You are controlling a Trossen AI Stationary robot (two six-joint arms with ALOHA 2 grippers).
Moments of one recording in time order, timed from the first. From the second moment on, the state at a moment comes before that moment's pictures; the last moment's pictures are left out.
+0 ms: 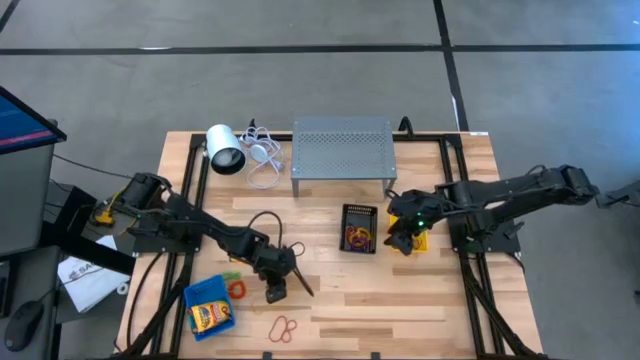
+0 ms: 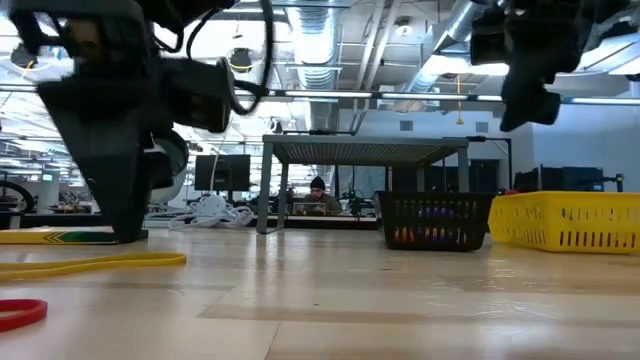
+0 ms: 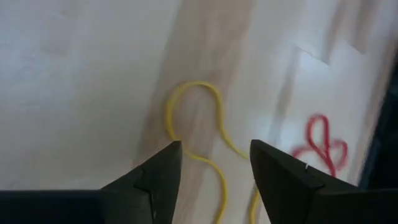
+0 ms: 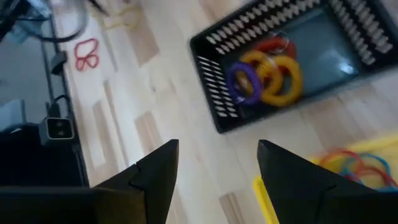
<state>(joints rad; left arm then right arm) -0.35 1.68 0.85 -0.26 0.17 -0.75 0.09 1.06 0.75 -0.59 -0.13 0.68</state>
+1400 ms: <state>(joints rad) -0.40 1.82 0.93 -0.39 -0.11 -0.68 0.19 1.07 0.74 -0.46 -0.10 0.65</state>
